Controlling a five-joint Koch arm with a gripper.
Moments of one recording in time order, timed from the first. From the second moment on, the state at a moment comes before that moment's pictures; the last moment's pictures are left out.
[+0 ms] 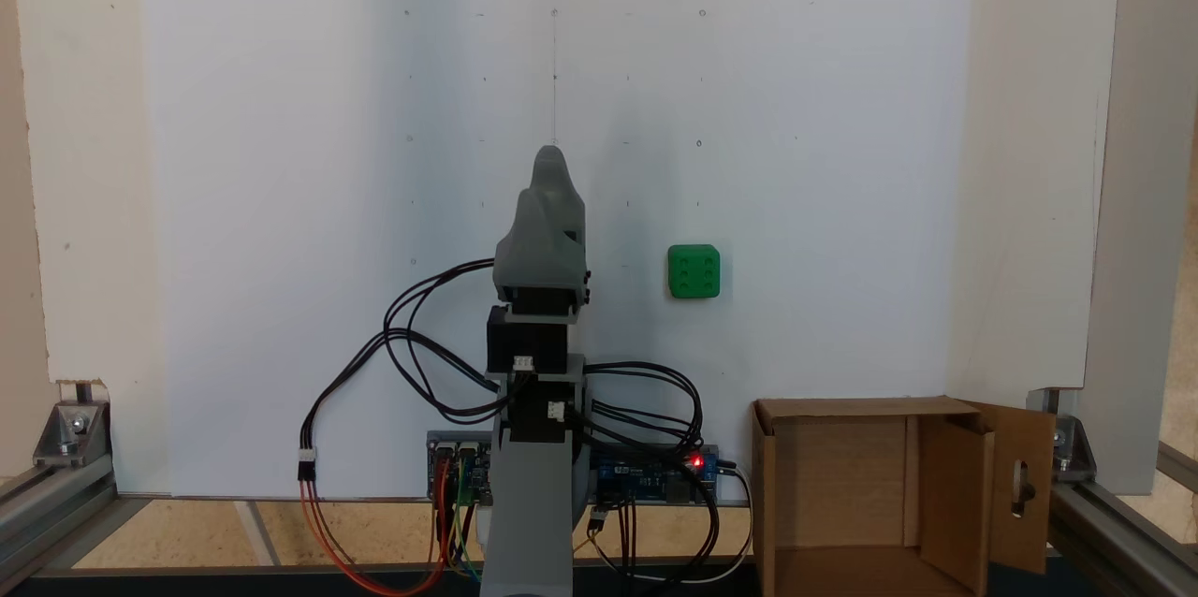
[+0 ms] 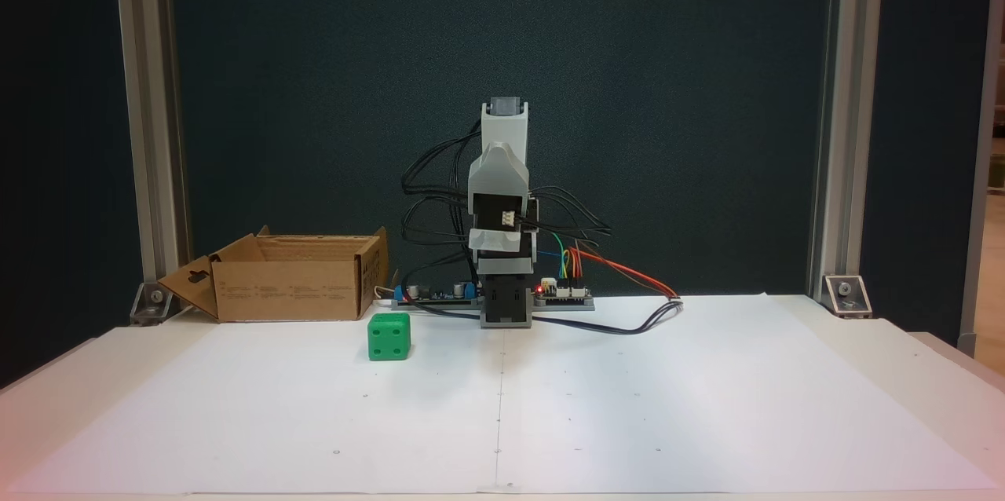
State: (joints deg) arm 1.2 129.4 176.4 -87.5 -5.0
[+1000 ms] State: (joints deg) arm 3.1 129.4 176.4 -95.2 -5.0
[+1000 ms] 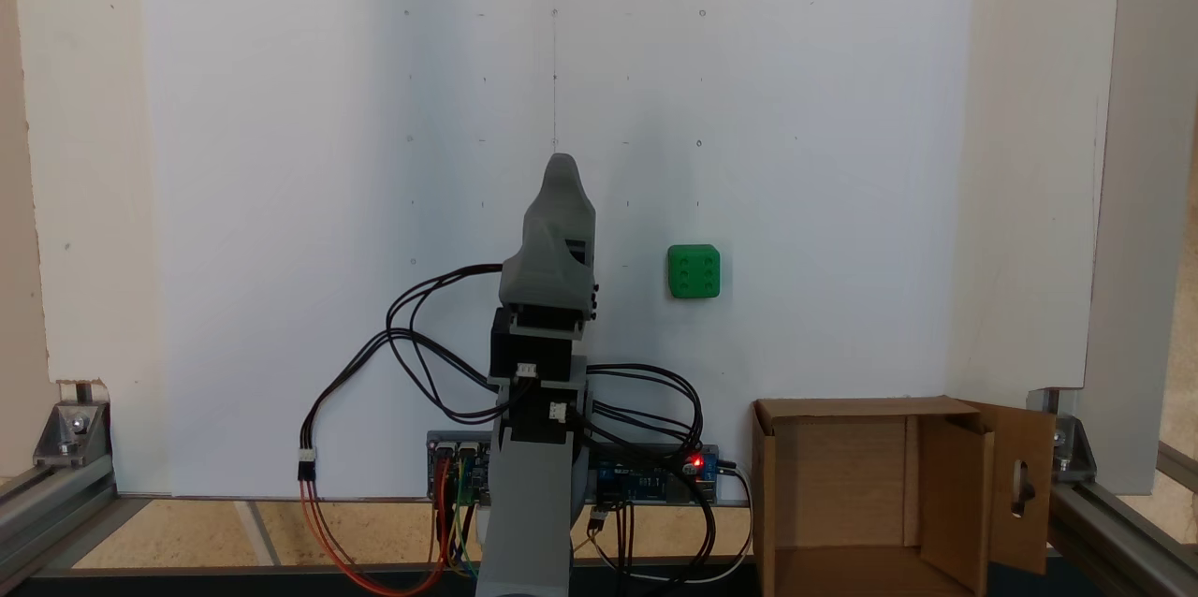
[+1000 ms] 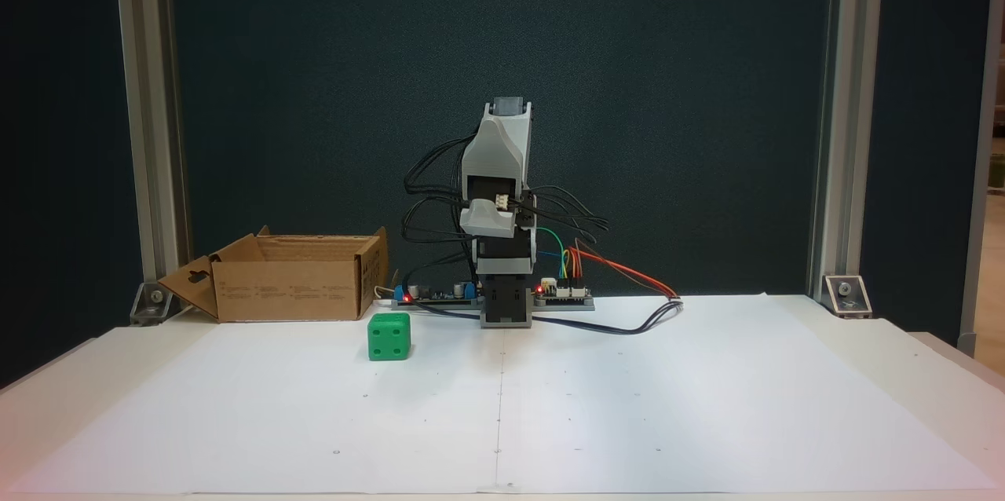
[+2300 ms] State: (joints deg) arm -0.4 129.4 170.8 -77.0 -5.0
